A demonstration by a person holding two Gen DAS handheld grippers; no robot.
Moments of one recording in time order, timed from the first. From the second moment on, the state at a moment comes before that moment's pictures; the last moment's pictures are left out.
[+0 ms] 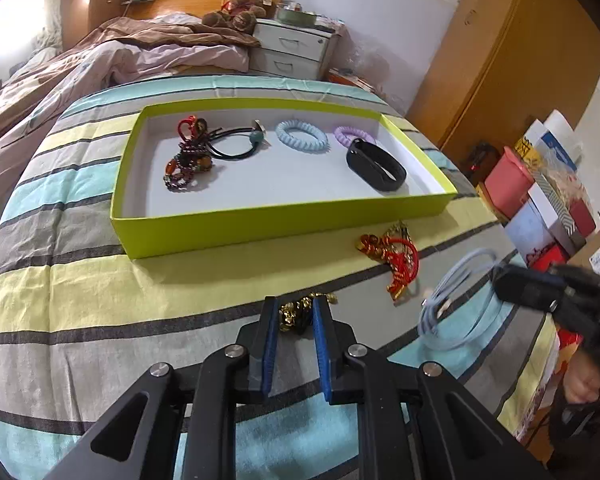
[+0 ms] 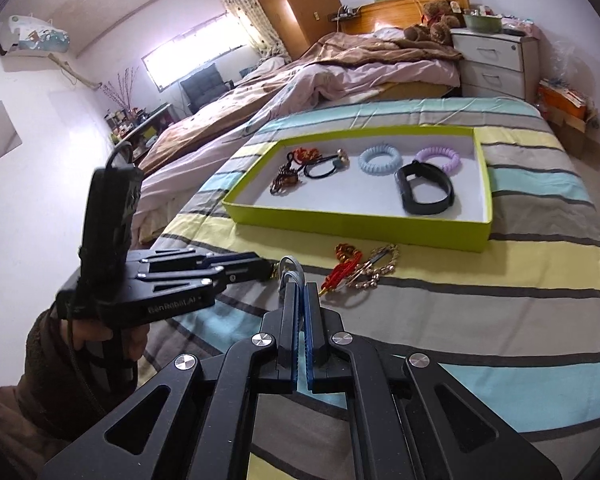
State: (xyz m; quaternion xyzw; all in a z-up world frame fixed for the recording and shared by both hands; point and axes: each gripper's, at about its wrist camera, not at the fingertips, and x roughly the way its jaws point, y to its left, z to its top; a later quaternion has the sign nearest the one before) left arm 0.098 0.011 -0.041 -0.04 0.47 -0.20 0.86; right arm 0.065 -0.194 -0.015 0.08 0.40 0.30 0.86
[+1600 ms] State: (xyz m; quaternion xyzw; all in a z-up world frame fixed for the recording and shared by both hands) left arm 0.135 0.043 0.009 -0.03 0.41 -0.15 0.90; right arm 0.149 -0.184 0.015 0.06 0.38 0.26 0.89
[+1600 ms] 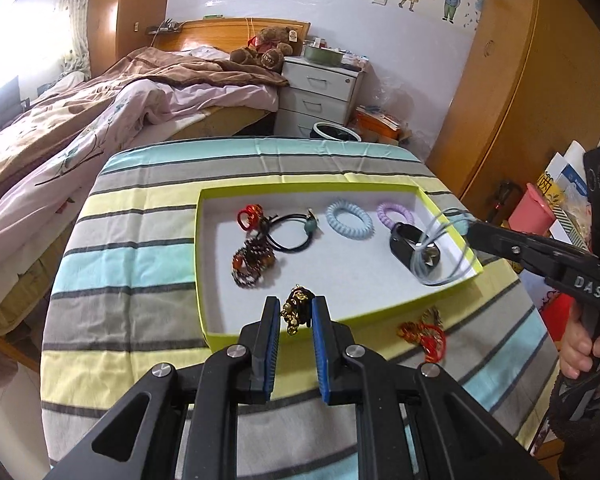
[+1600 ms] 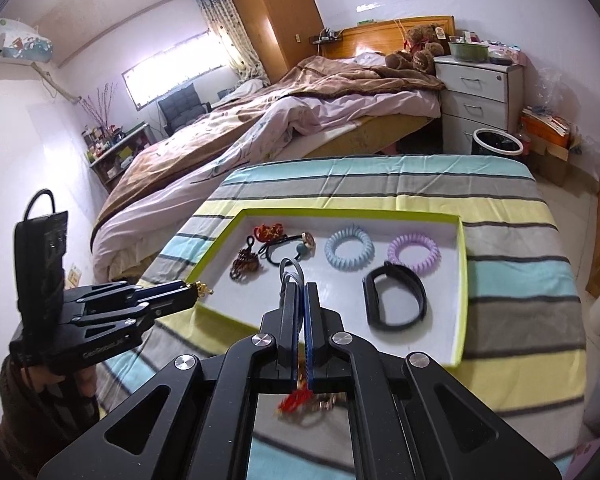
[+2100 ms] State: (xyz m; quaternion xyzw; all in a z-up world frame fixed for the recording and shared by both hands) left arm 0.173 0.043 -0.011 -0.04 0.43 -0.14 0.89; right arm 0.206 -0.153 -0.020 0.04 0.43 0.25 0.86
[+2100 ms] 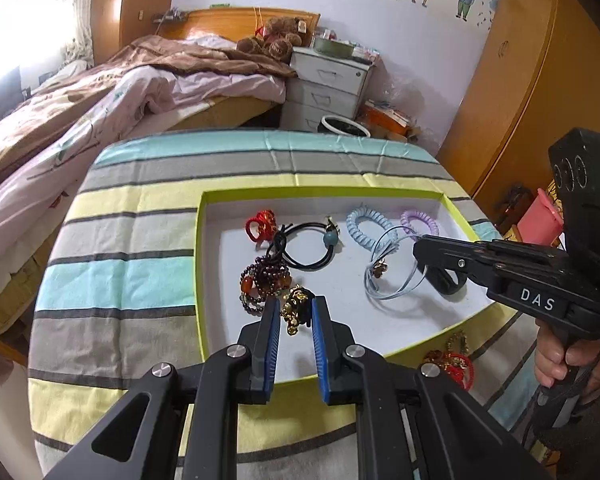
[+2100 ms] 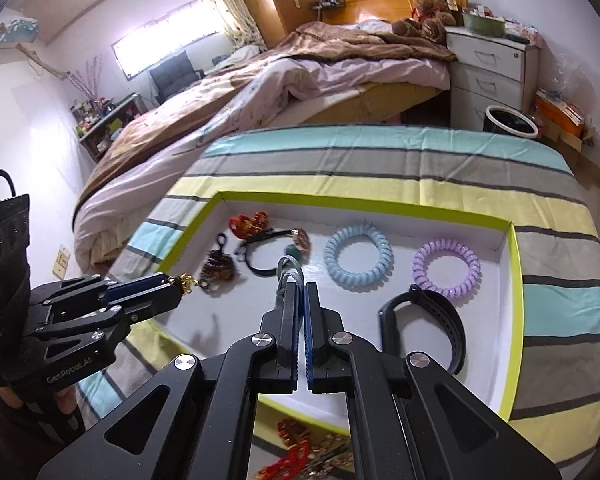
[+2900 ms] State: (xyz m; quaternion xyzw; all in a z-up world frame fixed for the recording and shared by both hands) left arm 0.189 0.044 -0.032 -0.05 0.46 -0.12 0.88; right arm 0.223 -0.157 -0.035 -0.03 0.45 0.19 0.87
